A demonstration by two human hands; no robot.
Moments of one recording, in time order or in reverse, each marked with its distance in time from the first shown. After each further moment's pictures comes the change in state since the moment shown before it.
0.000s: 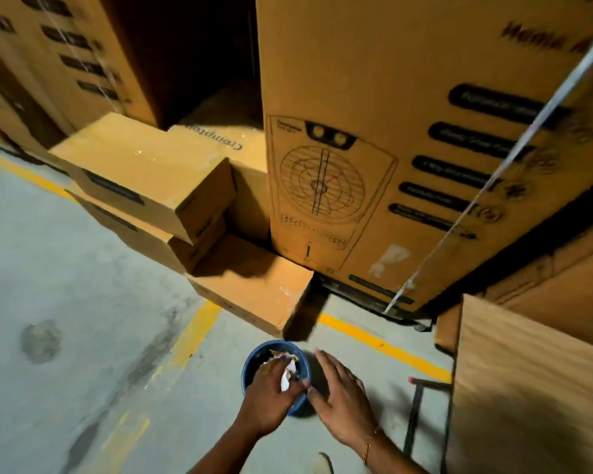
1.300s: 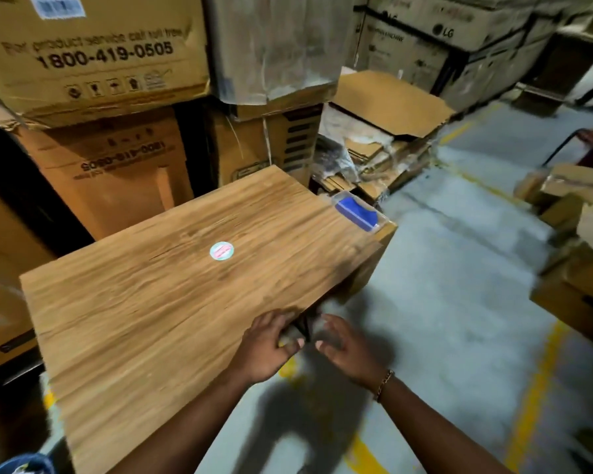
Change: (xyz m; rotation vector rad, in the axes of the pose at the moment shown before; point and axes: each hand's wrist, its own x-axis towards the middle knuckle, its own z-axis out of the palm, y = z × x) left_hand -0.396 0.250 0.504 0.709 -0.777 0.980; right_hand -0.705 0.277 -0.051 0.615 0.889 0.808
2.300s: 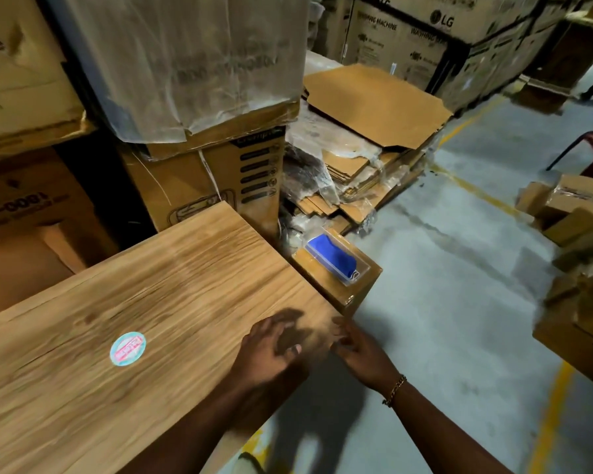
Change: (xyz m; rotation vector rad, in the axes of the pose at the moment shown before) left_hand 0.335 0.074 0.011 -0.041 -0.044 -0.042; right_hand 0.275 0.071 -0.211 0.013 -0.060 0.091
